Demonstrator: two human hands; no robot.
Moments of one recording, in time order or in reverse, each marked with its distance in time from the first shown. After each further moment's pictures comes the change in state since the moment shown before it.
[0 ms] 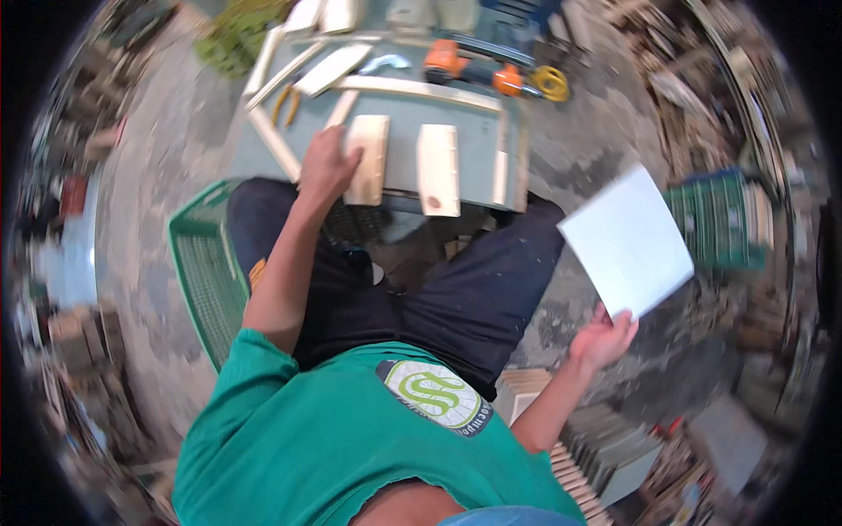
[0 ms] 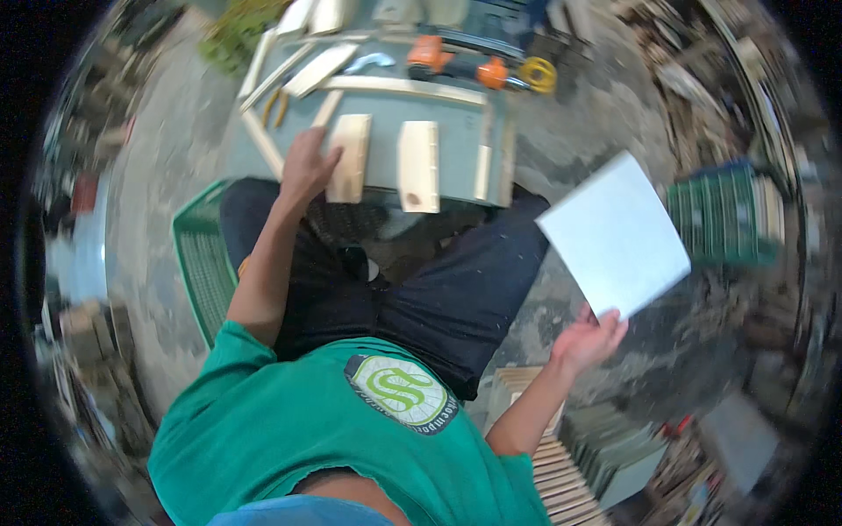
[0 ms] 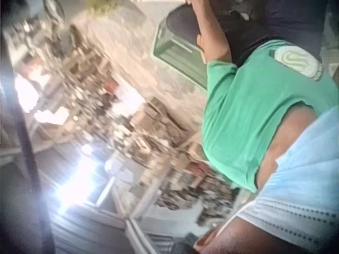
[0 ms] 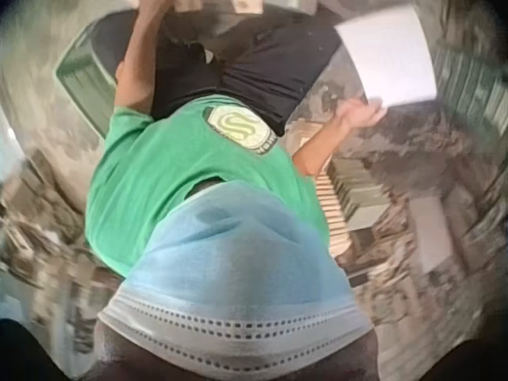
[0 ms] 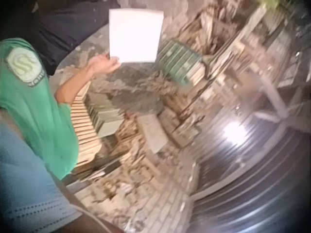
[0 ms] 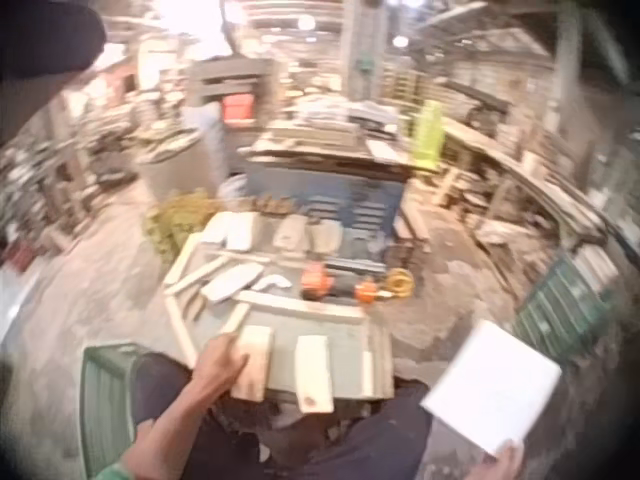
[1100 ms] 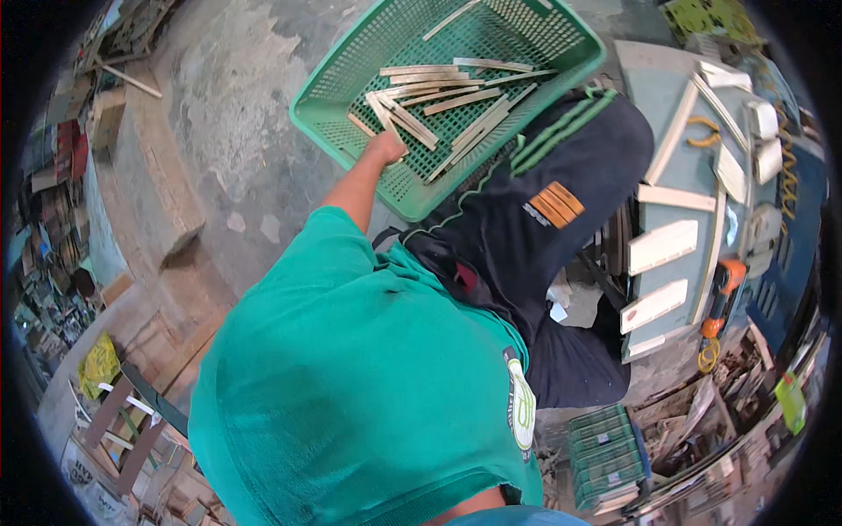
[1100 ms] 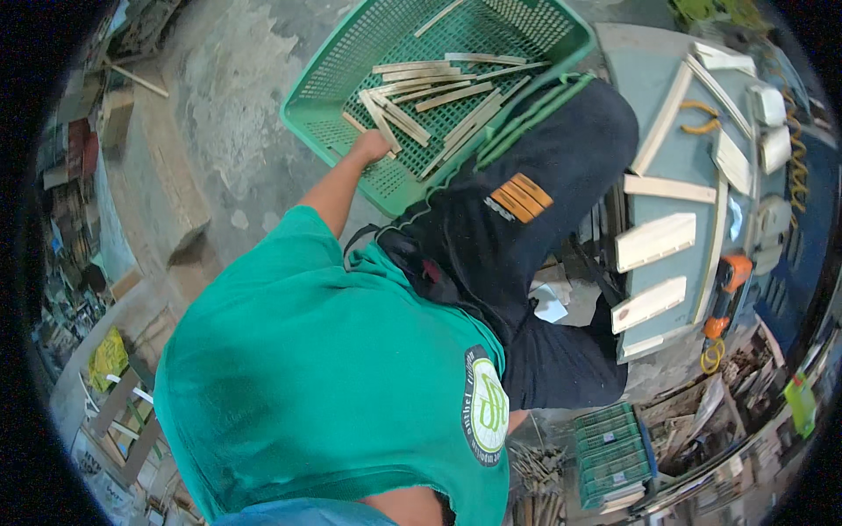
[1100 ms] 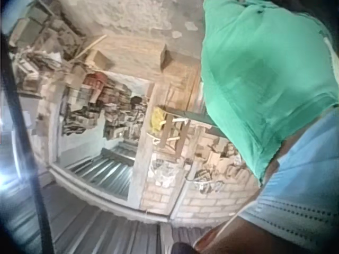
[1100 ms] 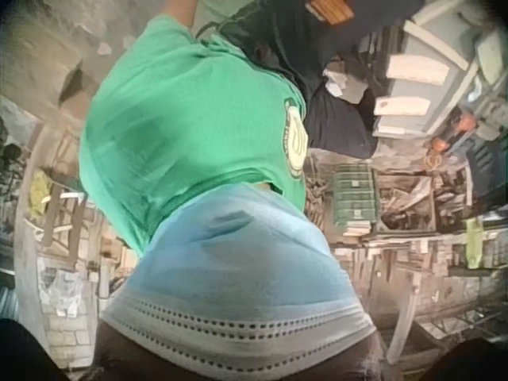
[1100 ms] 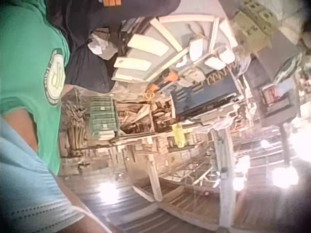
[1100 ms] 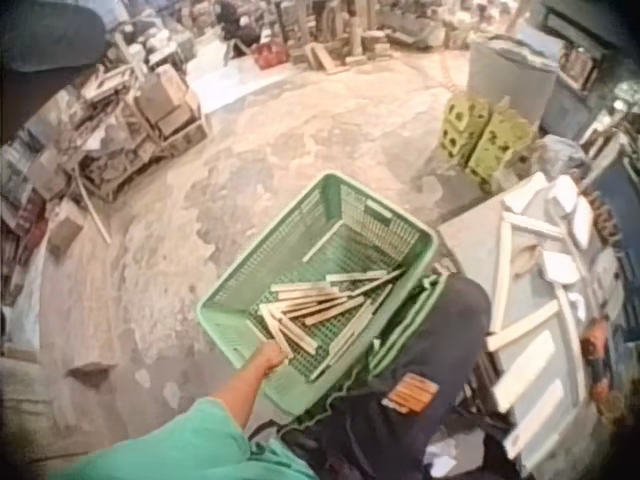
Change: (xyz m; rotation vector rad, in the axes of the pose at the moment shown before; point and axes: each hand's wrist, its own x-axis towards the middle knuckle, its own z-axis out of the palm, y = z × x) left_hand -0.458 -0.260 0.023 -0.138 -0.505 -1.447; right_hand 0.066 0.100 -0.039 -0.787 -0.395 0.698
